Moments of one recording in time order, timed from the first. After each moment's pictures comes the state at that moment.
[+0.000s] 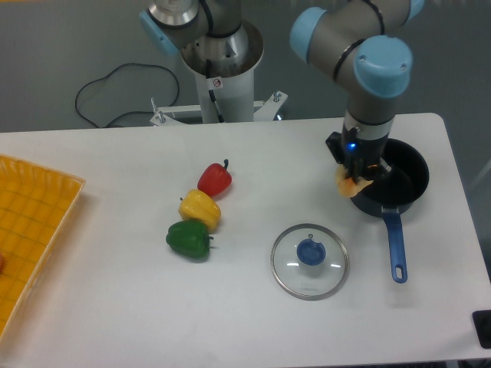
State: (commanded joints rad) arm 2.80 -1.82 -1.63 -1.20 1.58 1.45
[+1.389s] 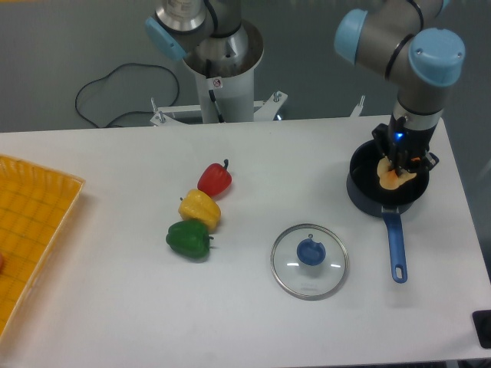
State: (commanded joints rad) arm 2.89 -1.91 -1.61 -1.08 1.57 1.72
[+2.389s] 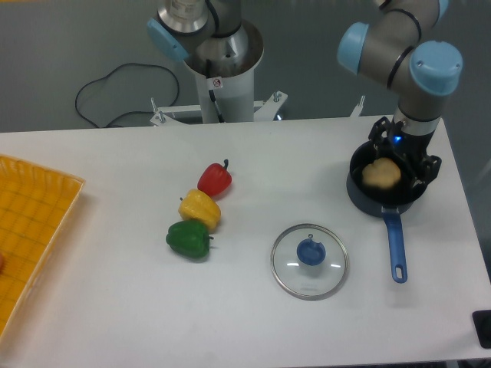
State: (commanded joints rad) arm 2.93 -1.87 -1.68 -1.06 1.58 1.76
